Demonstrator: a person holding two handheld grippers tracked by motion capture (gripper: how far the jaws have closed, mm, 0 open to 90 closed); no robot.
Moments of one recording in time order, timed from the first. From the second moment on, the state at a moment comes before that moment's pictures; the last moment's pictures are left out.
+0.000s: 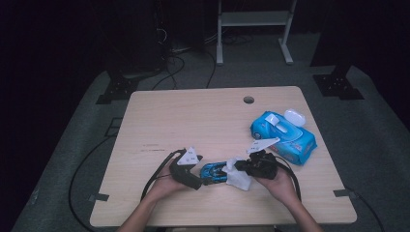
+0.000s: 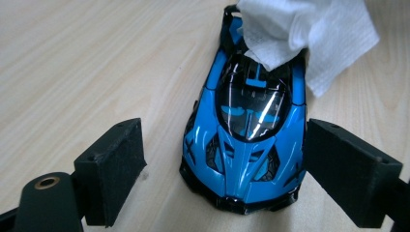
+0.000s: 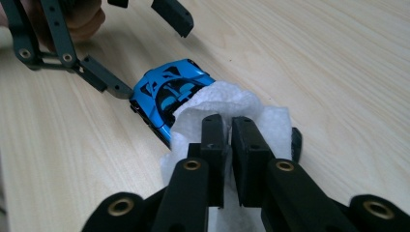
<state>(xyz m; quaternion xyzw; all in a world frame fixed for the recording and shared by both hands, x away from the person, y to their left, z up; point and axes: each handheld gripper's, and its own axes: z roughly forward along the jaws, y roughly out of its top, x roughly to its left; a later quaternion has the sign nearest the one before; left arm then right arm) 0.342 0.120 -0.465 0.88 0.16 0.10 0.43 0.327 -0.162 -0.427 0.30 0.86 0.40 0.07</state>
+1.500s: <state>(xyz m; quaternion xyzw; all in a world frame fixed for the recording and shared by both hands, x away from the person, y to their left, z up) 0.339 0.097 -0.478 0.90 0.15 0.11 0.38 0.331 -0.165 -0.449 0.31 0.87 0.37 0.13</state>
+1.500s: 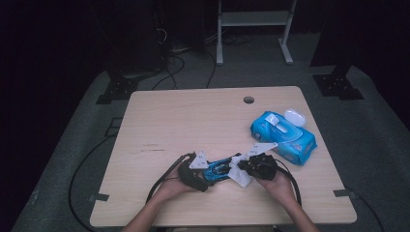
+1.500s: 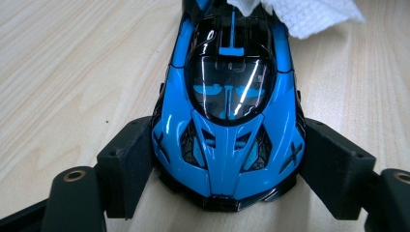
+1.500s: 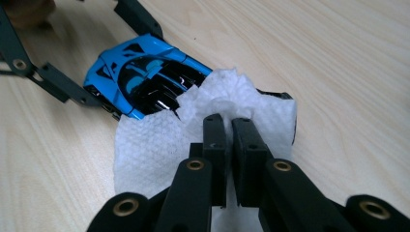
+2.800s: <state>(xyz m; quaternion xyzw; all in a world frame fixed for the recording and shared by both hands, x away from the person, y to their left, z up) 0.338 0.102 -0.478 0.90 0.17 0.09 0.38 0.322 -0.136 -0.446 0.26 0.87 0.40 0.14</state>
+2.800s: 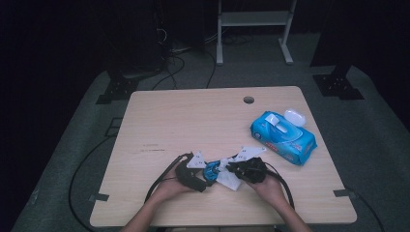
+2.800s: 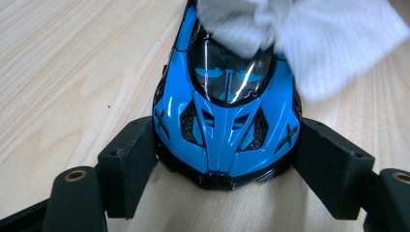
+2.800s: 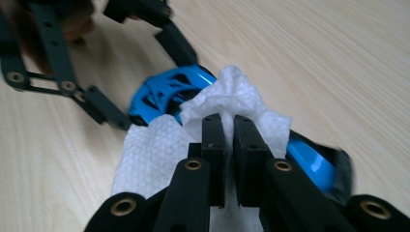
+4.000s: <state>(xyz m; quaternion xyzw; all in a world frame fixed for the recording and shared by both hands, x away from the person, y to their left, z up) 0.336 0.095 -0.477 0.90 0.17 0.11 0.38 0.330 -0.161 -0.446 0.29 0.87 0.37 0.15</state>
